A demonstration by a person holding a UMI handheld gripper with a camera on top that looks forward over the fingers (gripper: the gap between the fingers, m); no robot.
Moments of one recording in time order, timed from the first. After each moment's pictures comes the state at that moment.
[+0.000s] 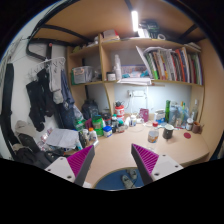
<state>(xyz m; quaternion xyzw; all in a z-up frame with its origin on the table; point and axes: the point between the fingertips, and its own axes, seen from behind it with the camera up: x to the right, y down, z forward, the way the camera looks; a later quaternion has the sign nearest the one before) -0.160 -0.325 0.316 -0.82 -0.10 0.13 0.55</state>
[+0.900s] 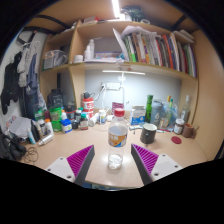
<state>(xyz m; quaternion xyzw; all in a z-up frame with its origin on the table) -0.012 -0.130 0.164 -0.81 -0.08 0.03 0.58</state>
